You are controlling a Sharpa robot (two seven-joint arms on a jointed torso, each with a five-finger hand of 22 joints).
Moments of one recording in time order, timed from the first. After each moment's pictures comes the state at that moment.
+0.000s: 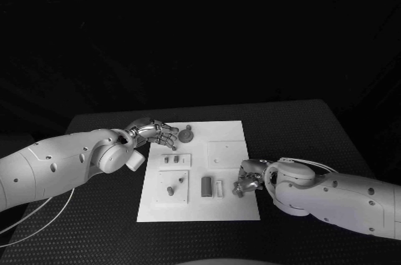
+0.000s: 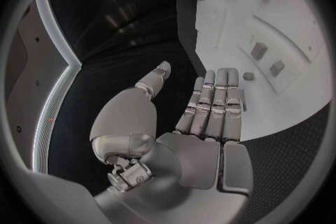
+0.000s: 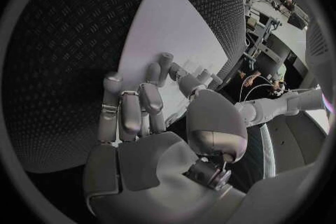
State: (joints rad) left arm 1.21 -0.81 -0.16 1.27 -0.32 -0.07 0.13; left_hand 0.91 -0.09 0.48 -0.23 0.06 0.72 0.19 0.32 0.46 1.03 0.17 0.10 0.17 0.86 0.16 0.28 0.65 0.05 0.85 0.06 0.07 0.85; right arm 1.12 -0.75 -0.22 1.56 -1.39 -0.12 -0.48; right_hand 0.85 -0.07 0.61 -0.29 0.19 1.13 0.04 0.34 0.83 1.30 -0.04 1.18 1.28 1.29 -0.13 1.55 1.05 0.25 1.11 -0.02 0.95 1.31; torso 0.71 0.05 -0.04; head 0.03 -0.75
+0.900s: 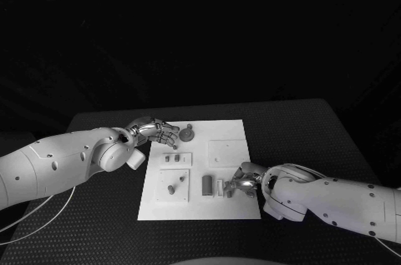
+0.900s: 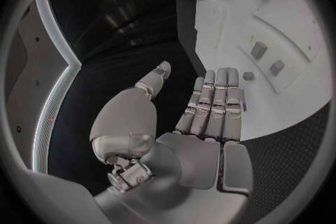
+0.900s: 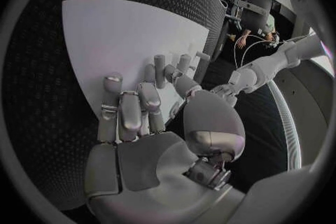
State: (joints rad) left arm 1.21 -0.81 -0.16 1.27 -0.33 -0.07 0.13; left_hand 0.91 -0.09 0.48 -0.23 0.06 0.72 0.19 0.32 0.46 1.03 0.17 0.10 0.17 0.86 0.16 0.28 0.65 0.05 0.85 0.06 0.07 0.85; right arm 1.11 -0.74 -0.22 1.60 -1.03 -0.28 -0.46; right_hand 0.89 -0.03 0.61 -0.29 0.18 1.09 0.06 0.27 0.66 1.30 -0.04 1.19 1.29 1.28 -0.12 1.55 1.05 0.25 1.11 -0.02 0.95 1.31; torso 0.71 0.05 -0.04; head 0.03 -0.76
